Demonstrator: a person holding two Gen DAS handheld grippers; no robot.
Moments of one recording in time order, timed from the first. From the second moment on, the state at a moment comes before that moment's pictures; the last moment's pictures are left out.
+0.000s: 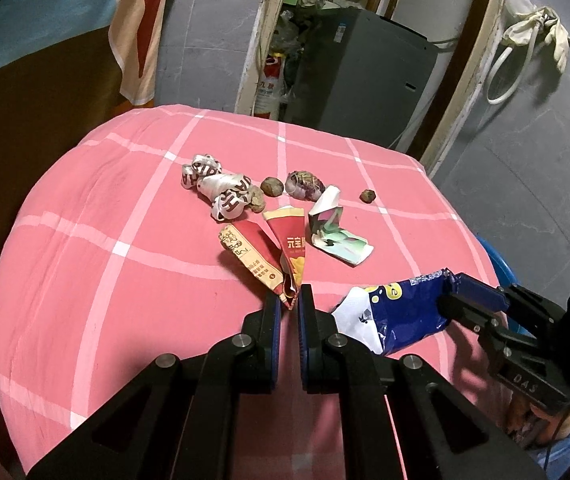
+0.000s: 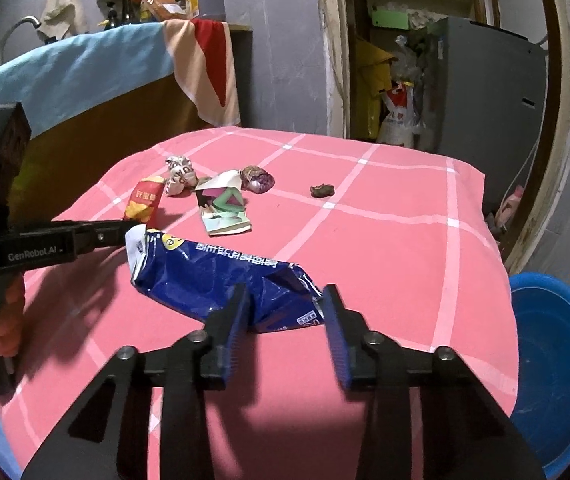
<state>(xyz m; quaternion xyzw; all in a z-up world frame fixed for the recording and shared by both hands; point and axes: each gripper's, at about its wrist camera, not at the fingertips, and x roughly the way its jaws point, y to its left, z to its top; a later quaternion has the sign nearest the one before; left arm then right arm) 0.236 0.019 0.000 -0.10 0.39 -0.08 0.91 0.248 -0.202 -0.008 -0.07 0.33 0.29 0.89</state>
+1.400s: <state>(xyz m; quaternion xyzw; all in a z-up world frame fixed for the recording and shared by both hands) 0.194 -0.127 0.116 -0.04 0.07 -0.20 0.98 0.154 -0.349 0.094 0.05 -0.05 0.01 1.00</state>
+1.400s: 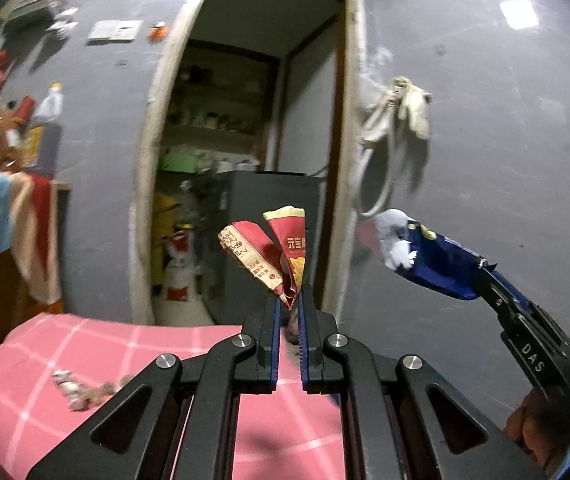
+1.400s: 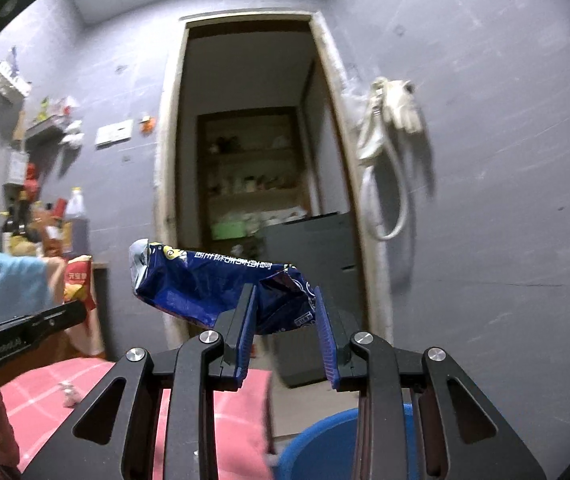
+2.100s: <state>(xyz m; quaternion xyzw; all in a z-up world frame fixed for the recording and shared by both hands) 0.266 -0.238 0.067 -0.04 0.27 -0.28 0.92 0.195 -0.424 0.055 0.11 0.12 -0.13 0.98</state>
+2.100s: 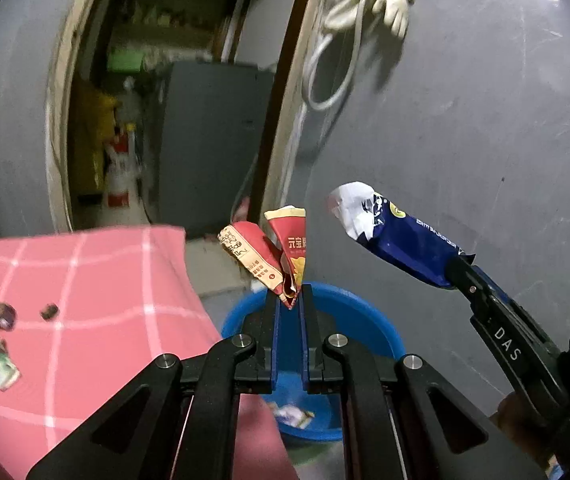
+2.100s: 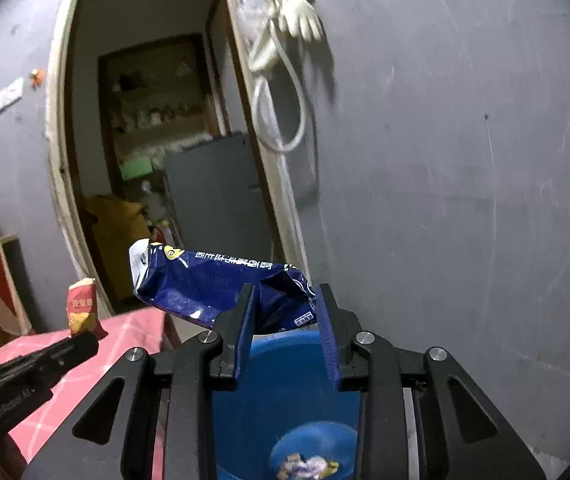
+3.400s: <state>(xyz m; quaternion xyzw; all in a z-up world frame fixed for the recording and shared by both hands) 0.253 -0.154 0.082 -0.07 0.22 -0.20 0.95 0.203 -0.390 0.067 0.12 0.08 -0.04 0.99</state>
